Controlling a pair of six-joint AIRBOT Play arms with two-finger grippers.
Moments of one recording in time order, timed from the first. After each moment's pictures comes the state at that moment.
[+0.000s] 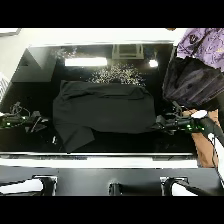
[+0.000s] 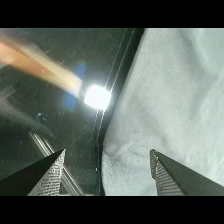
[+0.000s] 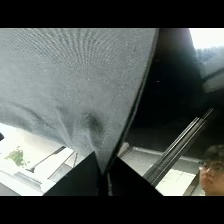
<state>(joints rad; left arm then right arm) 0.53 -1.48 0.92 0.87 -1.15 -1.28 -0.25 -1.33 0.76 -0.78 1.15 1.22</state>
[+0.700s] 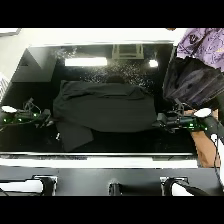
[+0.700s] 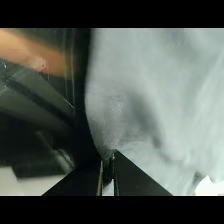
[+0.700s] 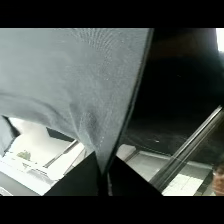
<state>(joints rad) 0.40 -1.56 0.97 0.82 -1.12 -1.23 -0.25 -1.29 0.79 -0.76 1.20 1.26</state>
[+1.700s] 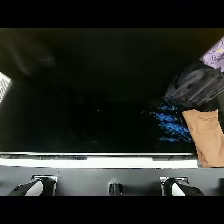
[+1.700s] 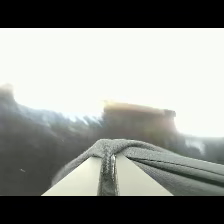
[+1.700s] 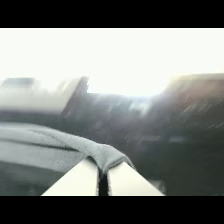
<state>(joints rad) 0.29 -0.97 1.99 1.30 -1.25 -1.57 -0.25 -0.96 2.04 -1.02 1.38 1.54</state>
